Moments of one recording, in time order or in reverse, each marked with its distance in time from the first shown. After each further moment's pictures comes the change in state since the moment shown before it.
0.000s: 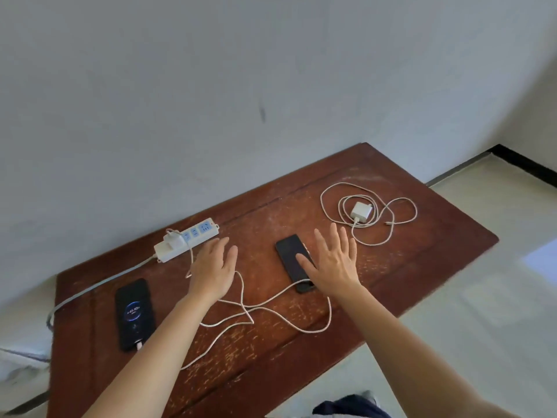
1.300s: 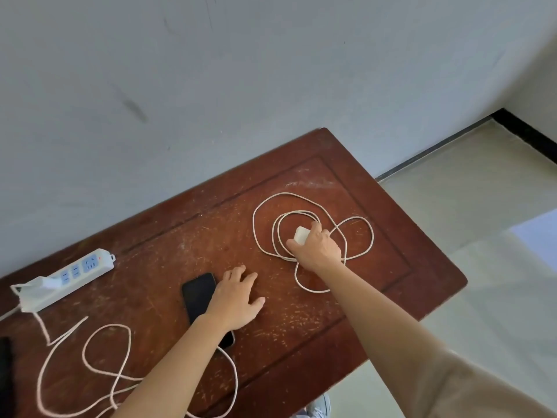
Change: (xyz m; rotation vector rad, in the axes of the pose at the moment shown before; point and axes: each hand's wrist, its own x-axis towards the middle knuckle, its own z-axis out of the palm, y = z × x) left_hand 0.114 0.162 0.217 0.393 -0.543 0.064; right_hand 0.207 0.180 -0.027 0.198 -0.298 0.405
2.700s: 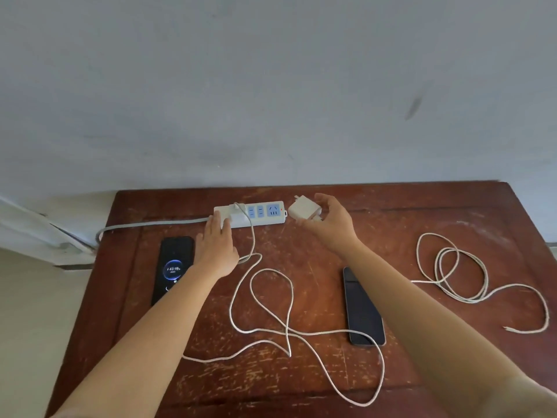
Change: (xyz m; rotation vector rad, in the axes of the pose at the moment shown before) left_hand -0.127 -0.355 -0.033 -0.140 0.321 -0.537; right_hand -0.135 -0.297 0.153 0.302 -0.164 -0.564
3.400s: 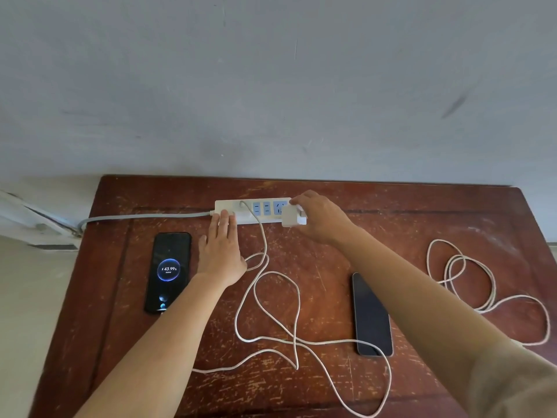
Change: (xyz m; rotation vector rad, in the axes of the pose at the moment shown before) left_hand 0.008 -0.004 0.025 -0.076 -0.040 0.013; right_hand 0.052 -0.021 0.037 -0.788 -0.370 -0.295
